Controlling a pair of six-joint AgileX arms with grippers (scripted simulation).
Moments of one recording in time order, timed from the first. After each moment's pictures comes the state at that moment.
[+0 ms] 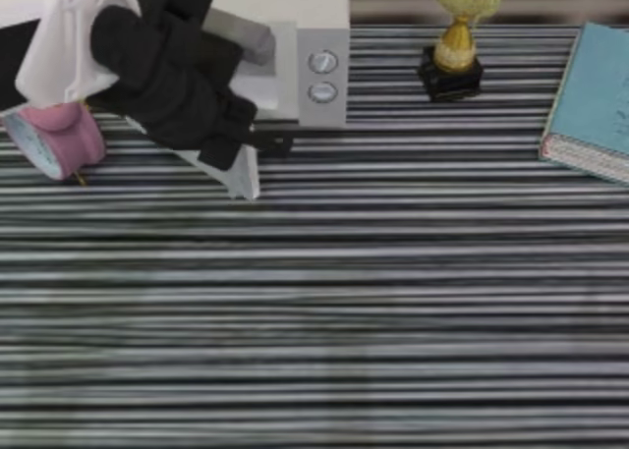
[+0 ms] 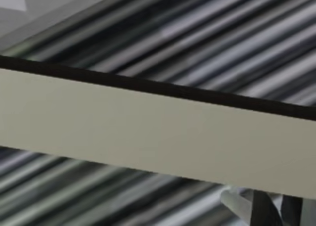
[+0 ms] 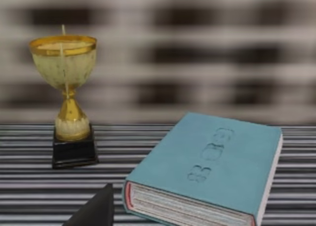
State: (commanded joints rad) left arm -0.44 1.76 1.33 -0.62 0.04 0.07; right arm 0.00 0.00 0.00 0.00 0.00 0.00
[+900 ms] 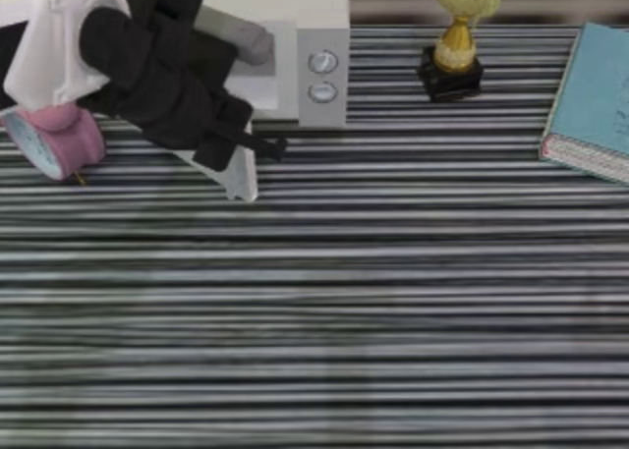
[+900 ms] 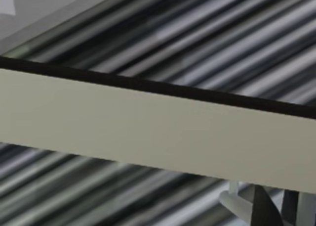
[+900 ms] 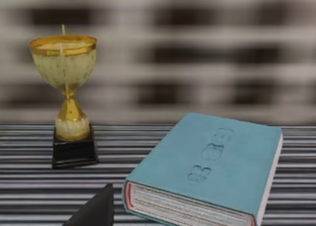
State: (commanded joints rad) left arm -0.43 1.74 1.32 -0.61 0.05 0.09; right arm 0.00 0.00 0.00 0.00 0.00 0.00
